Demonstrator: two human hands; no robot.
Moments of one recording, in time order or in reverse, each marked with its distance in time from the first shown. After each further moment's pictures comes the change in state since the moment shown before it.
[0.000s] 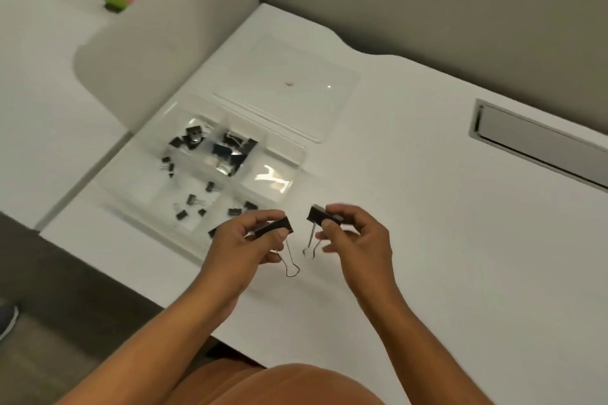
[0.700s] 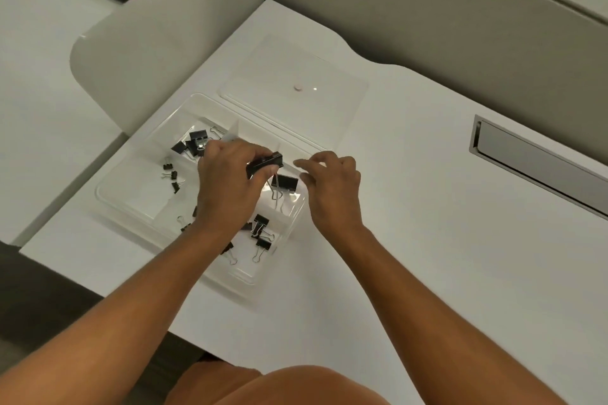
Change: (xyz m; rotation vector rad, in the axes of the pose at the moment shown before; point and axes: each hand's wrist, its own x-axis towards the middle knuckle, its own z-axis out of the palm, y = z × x) left_hand 0.120 0.044 -0.047 0.815 0.306 0.682; right_hand 0.115 -0.005 0.089 -0.992 0.078 -0.537
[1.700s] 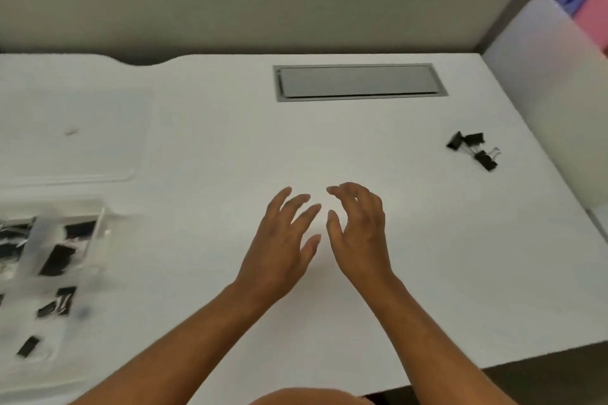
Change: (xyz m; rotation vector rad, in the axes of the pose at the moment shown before) left_hand -0.161 0.226 0.204 -0.044 -0.522 0.763; right_hand -0.222 0.237 -0.141 0.098 0.363 0.552
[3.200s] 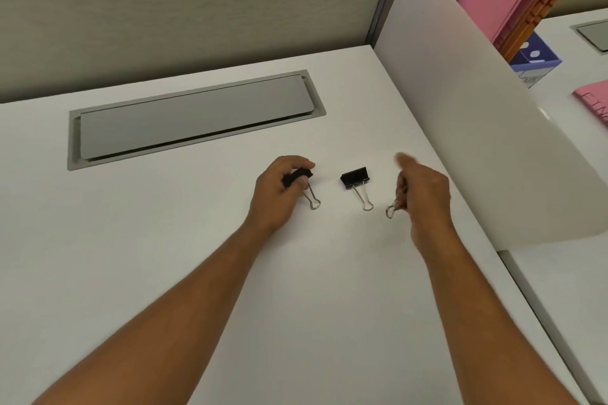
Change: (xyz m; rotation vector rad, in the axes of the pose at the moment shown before) left_hand 0.341 0.120 0.261 -0.861 -0.099 -0.258; right_hand 0.227 0.334 -0.196 0.649 0.254 0.830
